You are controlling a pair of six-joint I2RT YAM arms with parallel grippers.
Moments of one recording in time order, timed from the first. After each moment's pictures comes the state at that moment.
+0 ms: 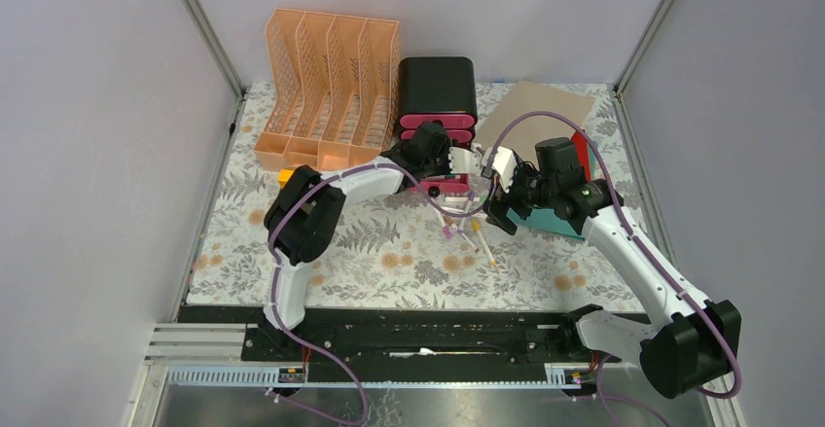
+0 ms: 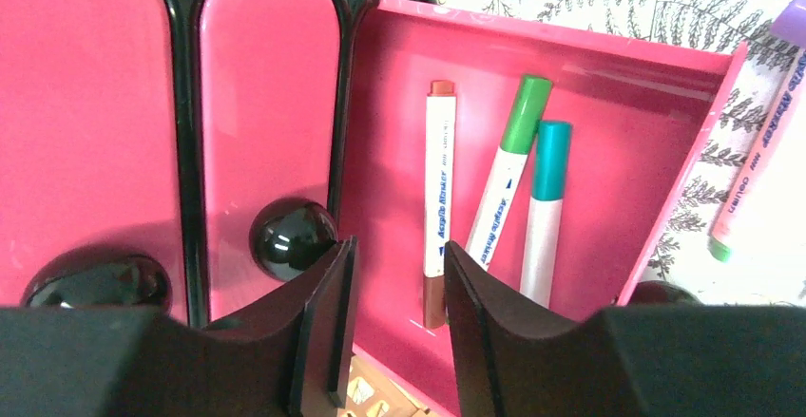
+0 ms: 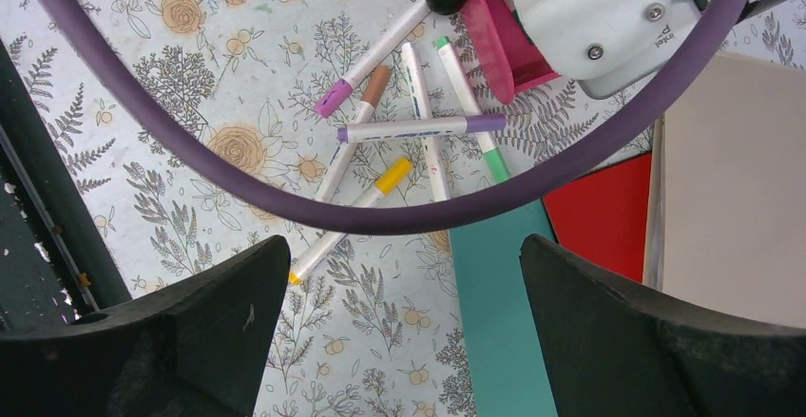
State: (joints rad) left arm -0.69 2.06 1.46 -0.05 -0.02 0.94; right arm 0.36 1.14 0.96 -0.63 -0.49 -0.64
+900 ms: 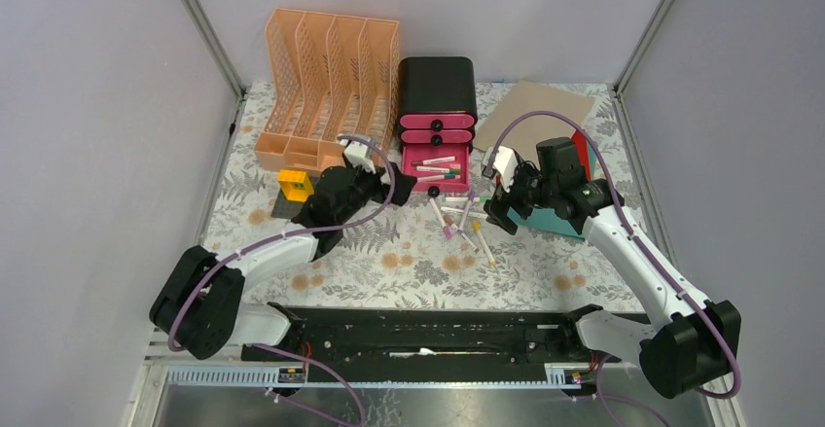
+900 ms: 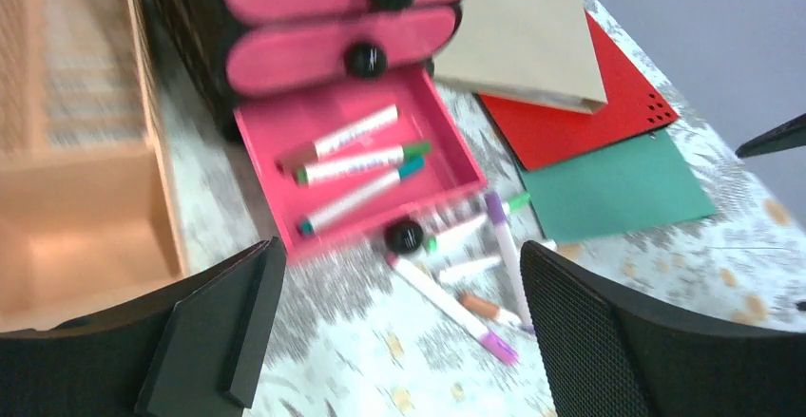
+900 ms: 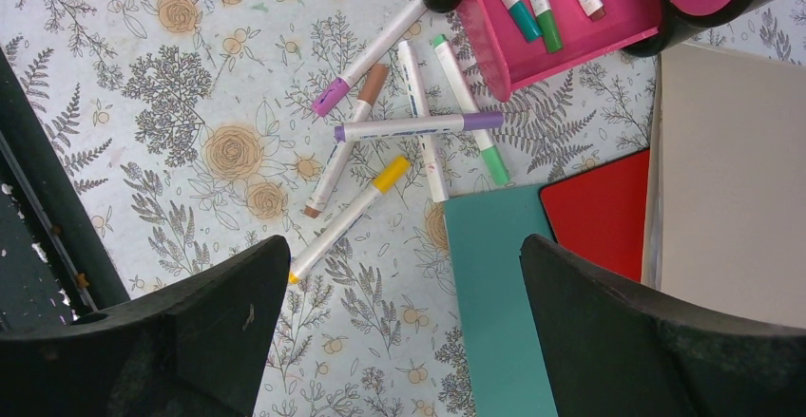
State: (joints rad) left arm -0.58 1.31 0.63 0.55 0.07 -0.27; right arm 0.35 1.14 0.96 -0.63 -0.49 -0.64
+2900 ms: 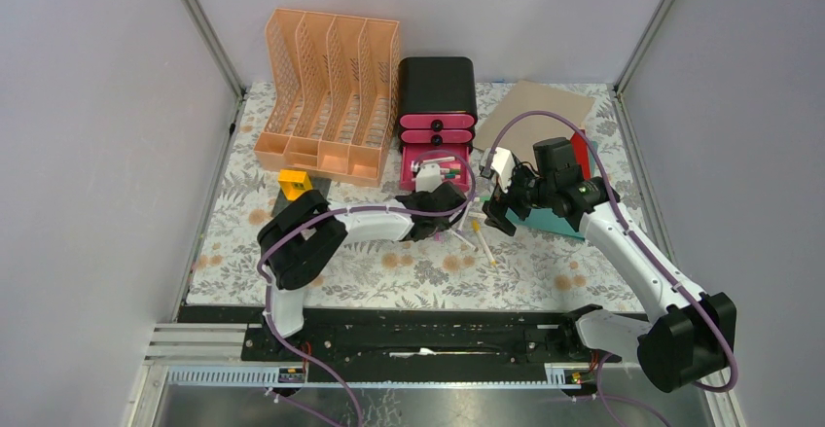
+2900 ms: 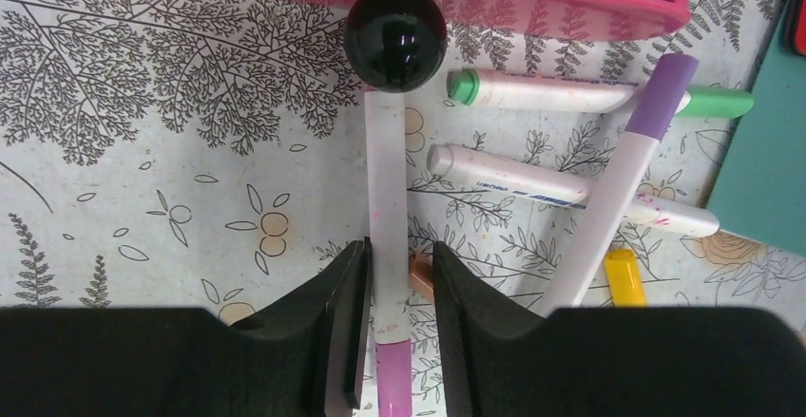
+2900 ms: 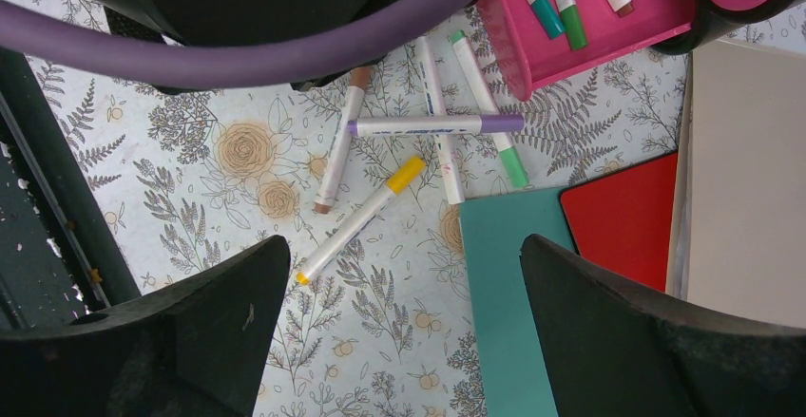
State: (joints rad) left arm -0.95 1.92 1.16 -0.22 -0.48 -0.92; right arm 0.35 1.17 0.96 -0.63 -0.52 -0.64
